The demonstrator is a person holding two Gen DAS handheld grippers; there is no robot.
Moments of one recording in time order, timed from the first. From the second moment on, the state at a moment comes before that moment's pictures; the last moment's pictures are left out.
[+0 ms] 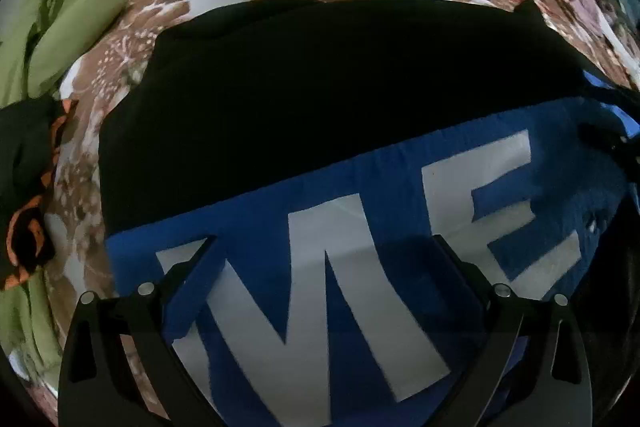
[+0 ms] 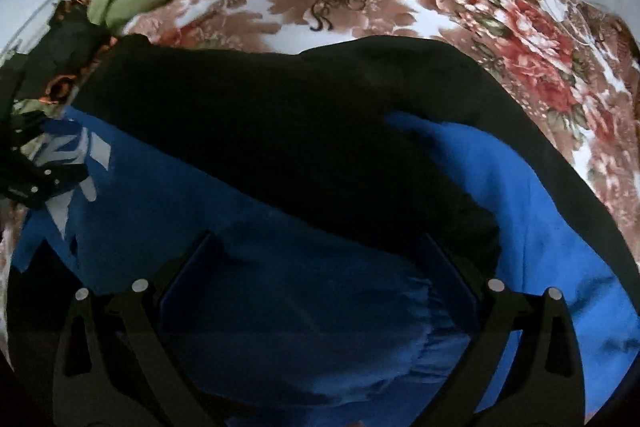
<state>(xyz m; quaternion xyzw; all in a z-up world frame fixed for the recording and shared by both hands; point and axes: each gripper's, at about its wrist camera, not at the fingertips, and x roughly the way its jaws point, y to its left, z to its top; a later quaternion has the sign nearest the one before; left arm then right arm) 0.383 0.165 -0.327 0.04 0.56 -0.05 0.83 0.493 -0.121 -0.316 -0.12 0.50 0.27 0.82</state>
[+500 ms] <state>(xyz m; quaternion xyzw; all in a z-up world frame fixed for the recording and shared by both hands) 0.341 0.120 -0.243 -0.01 0.52 -0.02 0.85 0.482 -0.256 -0.258 -0.03 0.49 0.24 0.84</state>
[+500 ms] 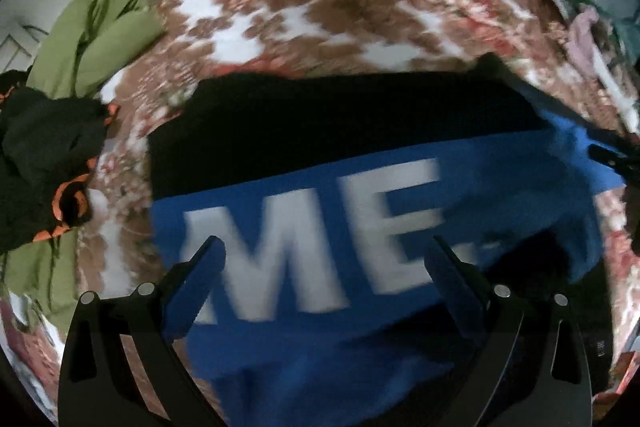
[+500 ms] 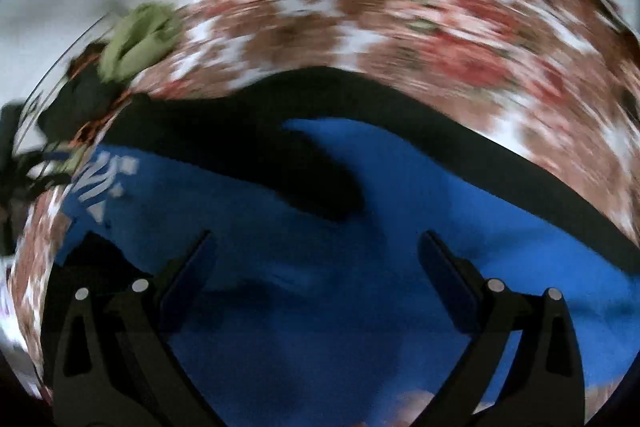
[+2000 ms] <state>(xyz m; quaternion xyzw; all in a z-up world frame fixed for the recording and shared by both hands) 0.425 -0.093 -0.339 -0.05 0.55 0.06 0.83 0.492 -0.746 -0.295 0.37 0.47 -0.06 0.80</state>
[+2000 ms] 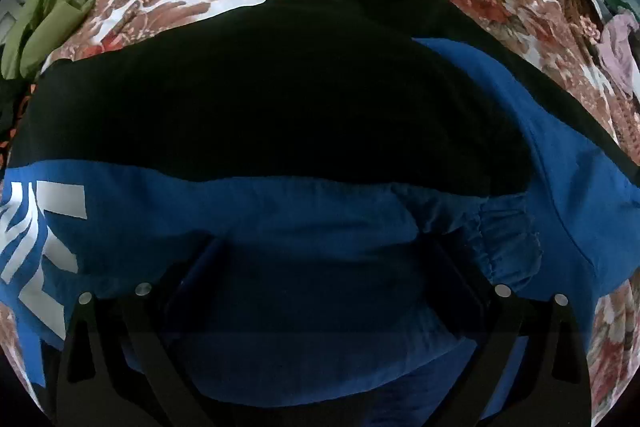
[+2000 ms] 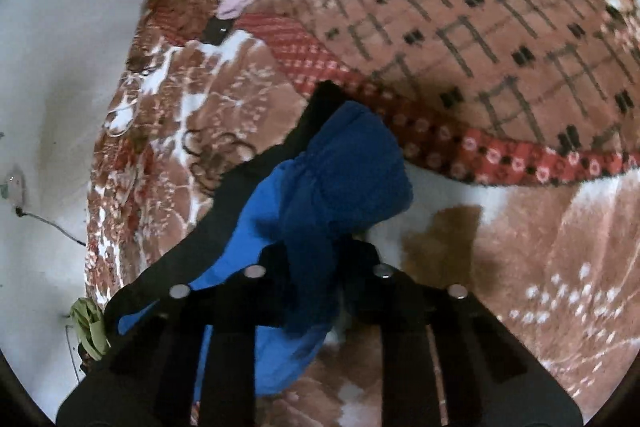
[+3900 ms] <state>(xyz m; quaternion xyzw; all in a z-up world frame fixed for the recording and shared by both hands) 0.212 0.261 -0.275 -0.19 0.48 0.08 0.85 0.419 0.087 -0.268 -0.02 0.50 0.33 0.80</state>
